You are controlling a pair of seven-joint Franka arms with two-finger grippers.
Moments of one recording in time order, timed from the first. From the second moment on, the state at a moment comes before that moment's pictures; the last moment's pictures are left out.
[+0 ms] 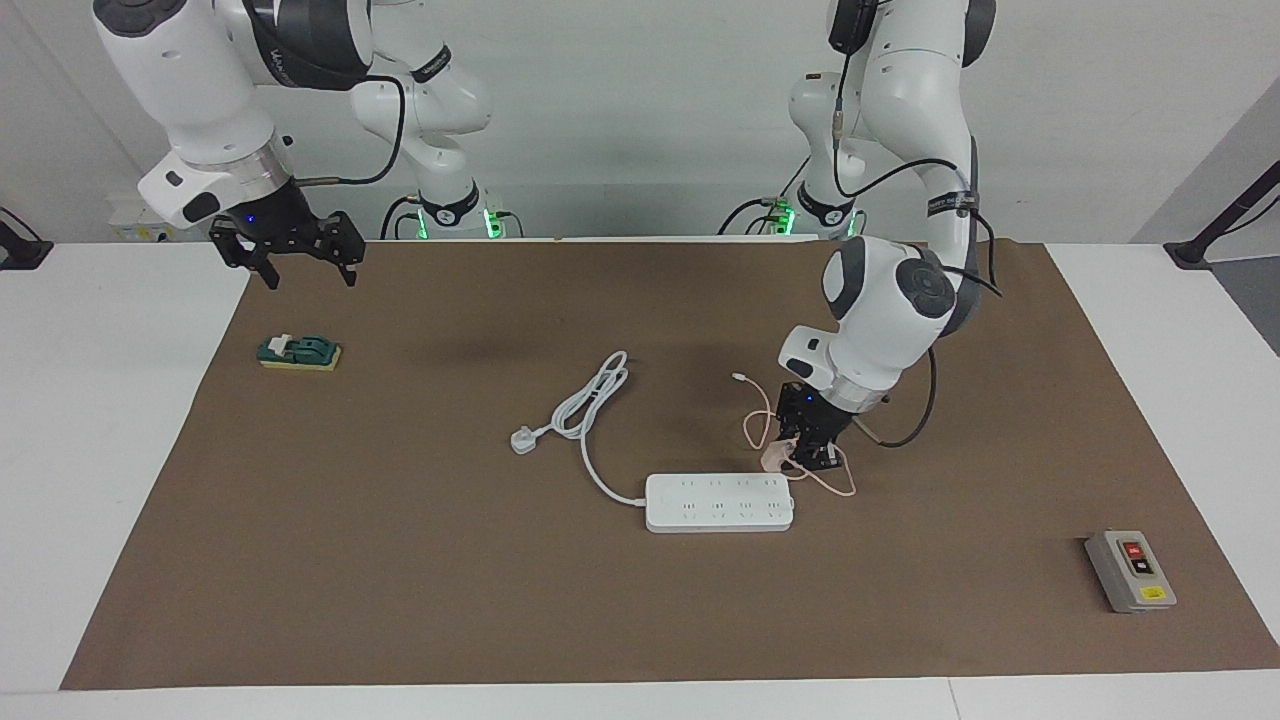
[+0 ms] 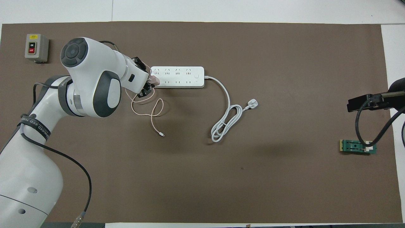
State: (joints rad) left arm -0.35 0.40 -0.01 -1.72 -0.26 2.26 1.22; right arm 0.01 -0.08 -0.04 -1.75 -0.03 1.64 -0.07
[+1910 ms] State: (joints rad) left arm -0.38 0.44 -0.01 -1.72 -0.04 2.36 1.16; right arm 0.01 -0.08 -0.04 -1.75 -0.03 1.64 -0.07
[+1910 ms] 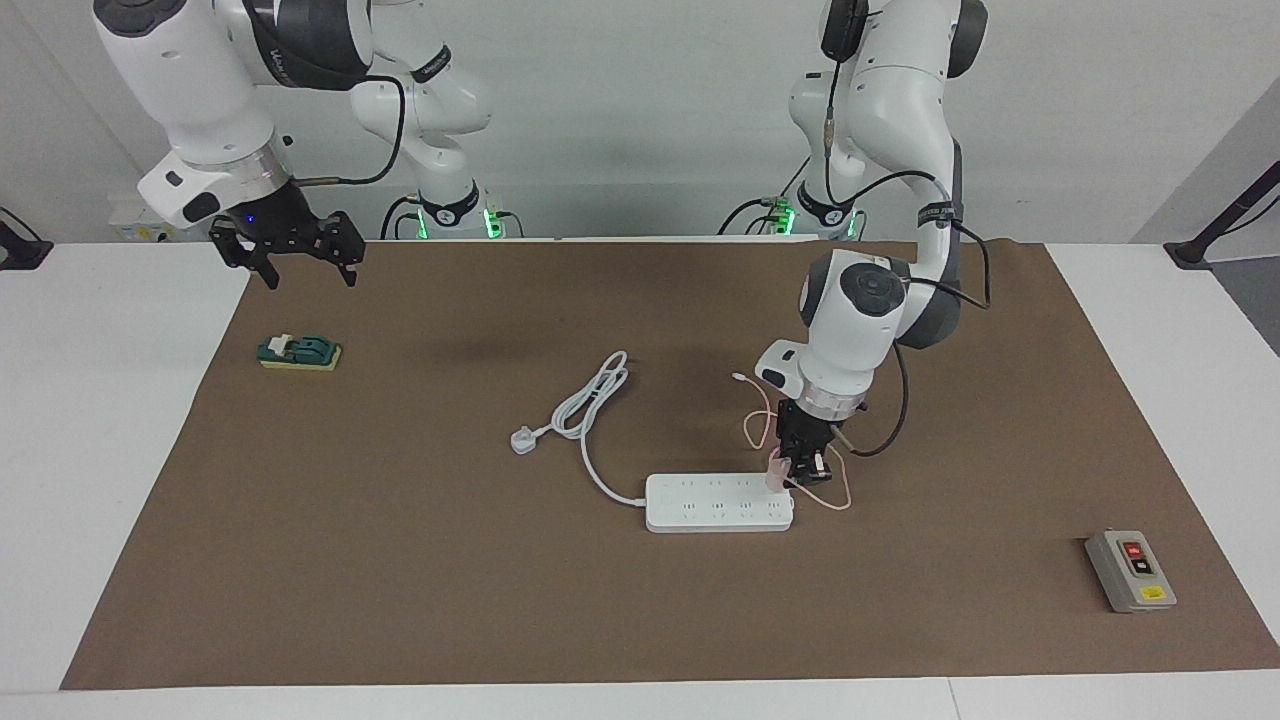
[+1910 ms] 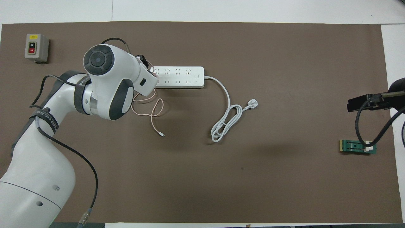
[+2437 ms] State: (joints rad) left arm -0.39 0.45 -0.01 -1.72 -0.04 2.36 1.16; right arm 0.01 -0.08 -0.04 -1.75 -0.03 1.64 -0.07
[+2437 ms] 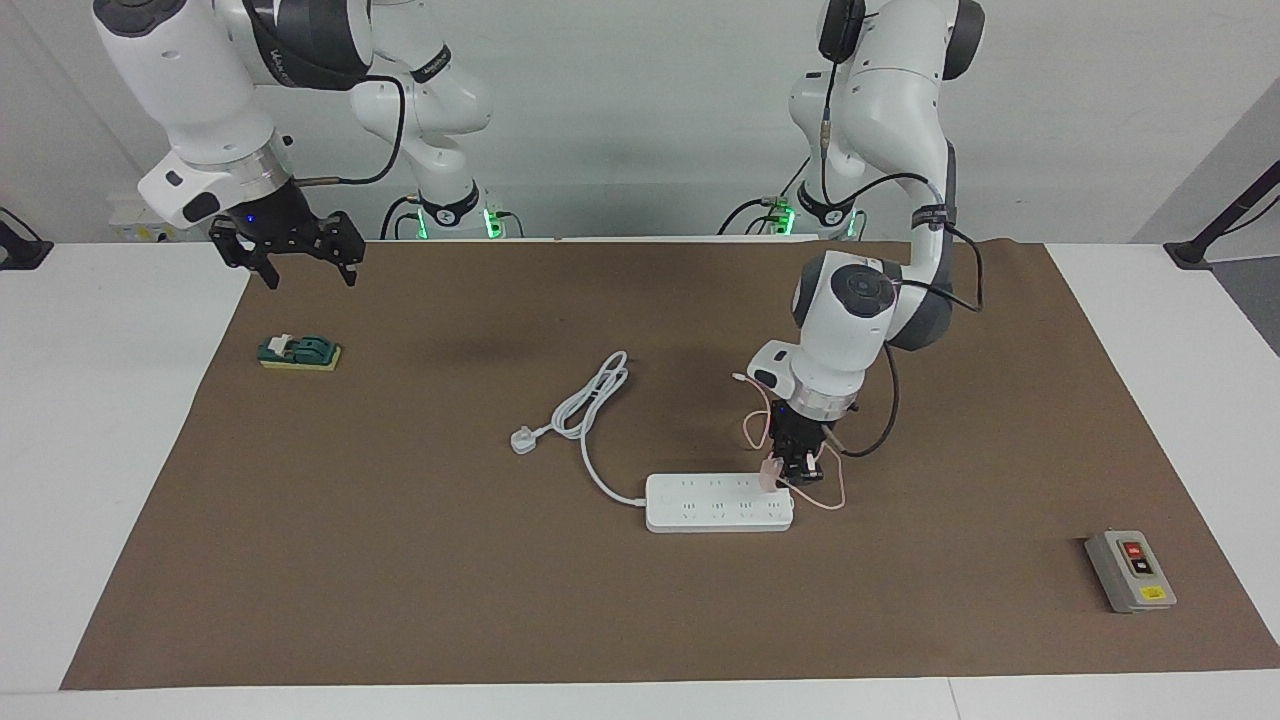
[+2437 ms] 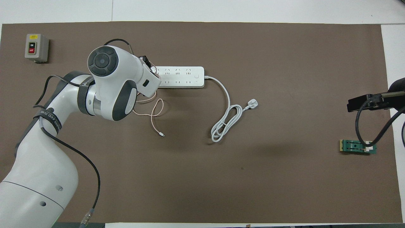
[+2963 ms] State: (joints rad) left arm -0.39 0.45 -0.02 -1.72 -0.02 2.36 1.16; right arm 0.01 -0.08 -0.04 -1.75 -0.03 1.64 -0.07
